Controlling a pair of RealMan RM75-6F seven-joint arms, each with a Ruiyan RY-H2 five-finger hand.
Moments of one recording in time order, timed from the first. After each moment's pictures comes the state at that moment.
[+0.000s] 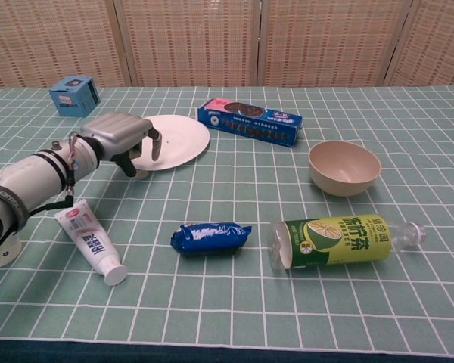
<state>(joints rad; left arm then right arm) -0.89 -1.96 -0.22 -0.60 1.31 0.86 0.14 0.06 -0.98 0.00 -1.64 -1.61 1.52 0.10</state>
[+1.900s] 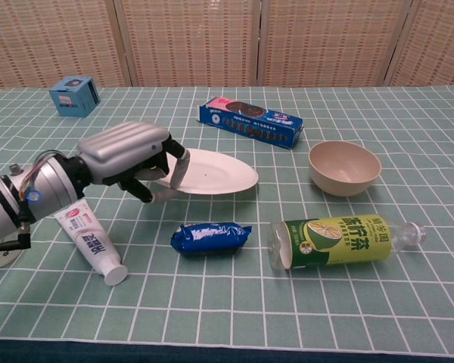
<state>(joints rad) -0.80 -1.79 -0.01 -0.99 1.60 1.17 -0.12 0.06 -0.96 0.01 -1.71 -1.63 1.51 0.04</state>
